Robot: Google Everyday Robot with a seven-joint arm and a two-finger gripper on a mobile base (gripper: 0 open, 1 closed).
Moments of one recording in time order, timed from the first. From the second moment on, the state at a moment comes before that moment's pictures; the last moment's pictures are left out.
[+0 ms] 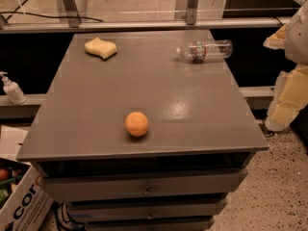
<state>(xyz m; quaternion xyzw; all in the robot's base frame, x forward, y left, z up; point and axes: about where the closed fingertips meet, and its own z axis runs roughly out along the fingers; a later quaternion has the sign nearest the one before) 0.438 -0.217 0.976 -0.60 0.78 -0.03 0.16</state>
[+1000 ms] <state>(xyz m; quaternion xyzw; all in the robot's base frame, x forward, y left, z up) 0.434 -0.190 0.934 -0.58 0.78 0.03 0.21</state>
